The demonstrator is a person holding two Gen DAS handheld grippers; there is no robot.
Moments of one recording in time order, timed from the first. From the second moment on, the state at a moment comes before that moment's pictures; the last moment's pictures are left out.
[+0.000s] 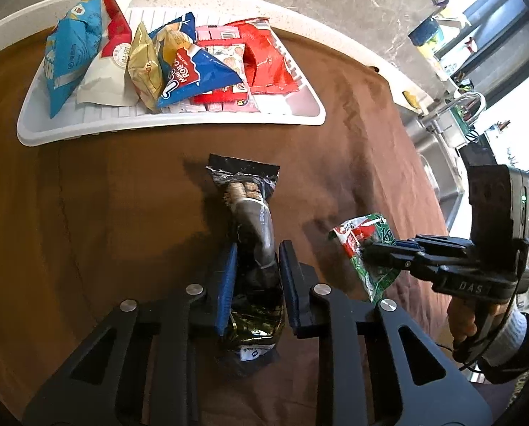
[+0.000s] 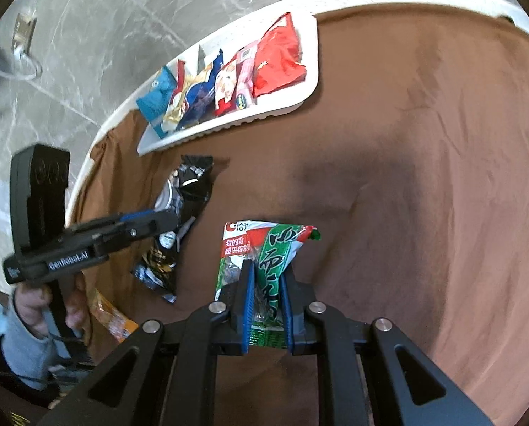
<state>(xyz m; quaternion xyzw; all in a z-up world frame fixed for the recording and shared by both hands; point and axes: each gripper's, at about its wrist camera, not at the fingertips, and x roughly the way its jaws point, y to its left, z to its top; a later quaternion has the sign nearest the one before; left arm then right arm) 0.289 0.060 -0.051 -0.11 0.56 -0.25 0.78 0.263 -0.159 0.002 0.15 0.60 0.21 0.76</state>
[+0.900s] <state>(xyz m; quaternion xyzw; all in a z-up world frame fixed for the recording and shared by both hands) 0.289 0.030 -0.067 0.02 0.57 -0.24 0.79 0.260 -0.144 -0.002 0.08 0.60 0.19 0.77</state>
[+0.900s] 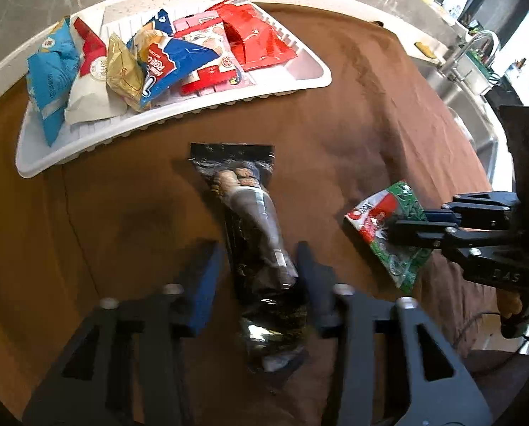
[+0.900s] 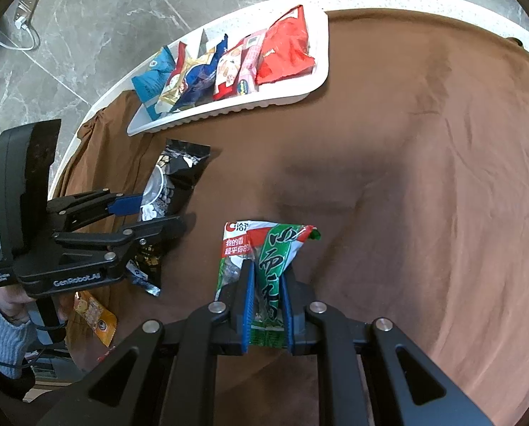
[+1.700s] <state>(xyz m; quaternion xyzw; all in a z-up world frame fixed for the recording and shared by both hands) 0.287 0.075 -0.056 -0.12 0.57 -0.25 0.78 0.285 -0.172 -0.010 0.29 0.62 0.21 0.70</state>
